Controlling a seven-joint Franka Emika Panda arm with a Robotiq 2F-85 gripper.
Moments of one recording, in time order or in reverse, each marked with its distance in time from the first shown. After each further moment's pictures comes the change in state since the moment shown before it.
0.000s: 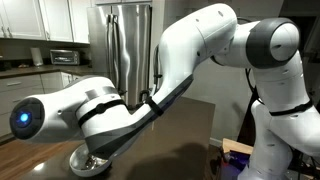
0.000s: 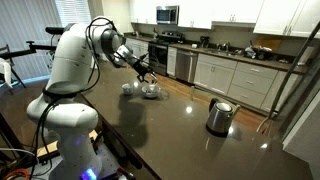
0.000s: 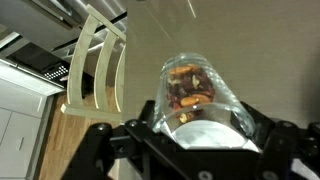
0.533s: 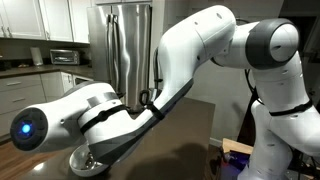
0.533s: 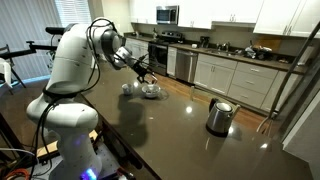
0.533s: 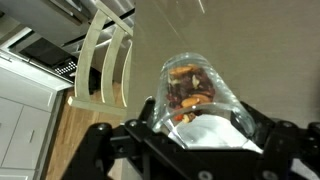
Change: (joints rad) arm 0.001 0.011 0.009 -0.016 -0.052 0.024 0.026
